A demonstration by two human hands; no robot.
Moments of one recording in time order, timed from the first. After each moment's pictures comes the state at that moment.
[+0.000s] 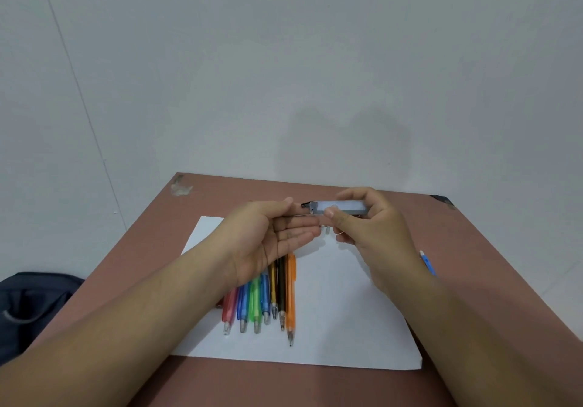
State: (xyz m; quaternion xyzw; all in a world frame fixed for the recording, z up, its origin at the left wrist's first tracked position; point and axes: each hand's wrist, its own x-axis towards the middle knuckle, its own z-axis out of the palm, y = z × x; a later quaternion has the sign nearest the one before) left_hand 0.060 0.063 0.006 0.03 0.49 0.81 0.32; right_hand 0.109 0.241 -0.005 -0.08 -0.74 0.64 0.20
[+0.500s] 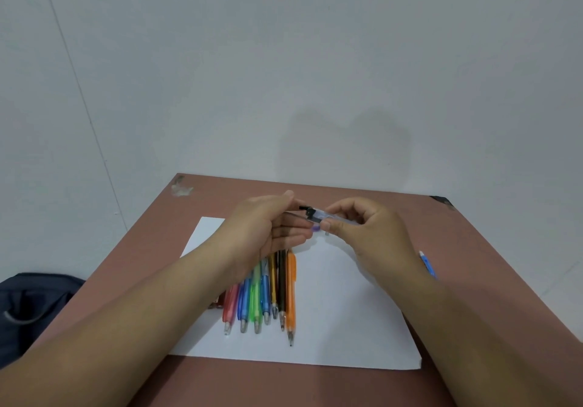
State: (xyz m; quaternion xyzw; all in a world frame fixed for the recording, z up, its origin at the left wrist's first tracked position) left_hand 0.058 0.062 0.006 0.09 0.61 0.76 0.22; right_hand 0.110 0.246 -0.008 -0.06 -0.83 0.53 0.19
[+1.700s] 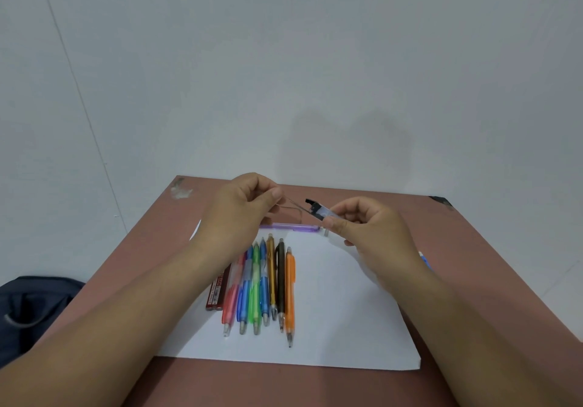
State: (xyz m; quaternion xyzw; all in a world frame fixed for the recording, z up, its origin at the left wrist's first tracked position) left_hand 0.042 0.046 0.005 0.17 0.77 0.62 -0.04; right_hand 0.112 0.245 -0.002 -0.09 -0.80 0.57 0.18
